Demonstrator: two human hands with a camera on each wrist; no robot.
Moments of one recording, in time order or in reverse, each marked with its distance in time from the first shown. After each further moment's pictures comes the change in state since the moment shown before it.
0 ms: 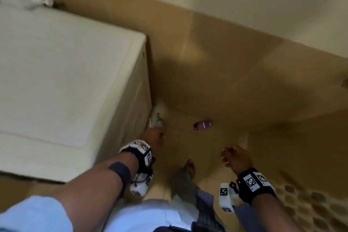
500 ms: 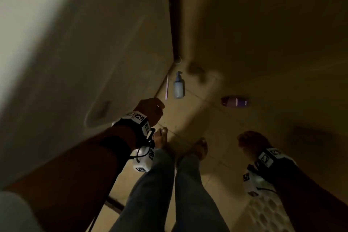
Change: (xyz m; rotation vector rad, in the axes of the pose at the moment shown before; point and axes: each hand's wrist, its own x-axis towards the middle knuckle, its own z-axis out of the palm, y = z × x) left_hand 0.159 -0.114 0.108 -0.368 0.107 -0.453; right_hand 0.269 0.102 0.072 -0.728 -0.394 0.288
